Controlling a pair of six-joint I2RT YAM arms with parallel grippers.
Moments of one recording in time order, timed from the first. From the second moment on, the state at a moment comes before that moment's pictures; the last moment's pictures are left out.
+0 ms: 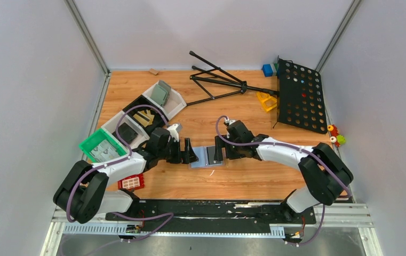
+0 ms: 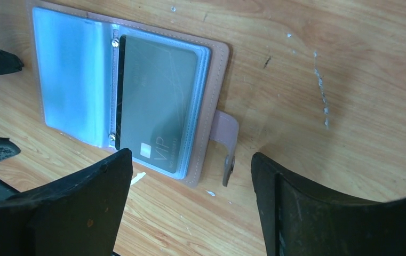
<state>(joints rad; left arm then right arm) -0.55 1.27 0.45 0.08 0.34 -0.55 0.72 1.51 0.77 -0.21 -0.09 0.51</state>
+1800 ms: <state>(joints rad) -0.55 1.23 0.45 0.02 0.31 -0.54 0.70 1.63 0.86 -0.23 -0.09 0.52</state>
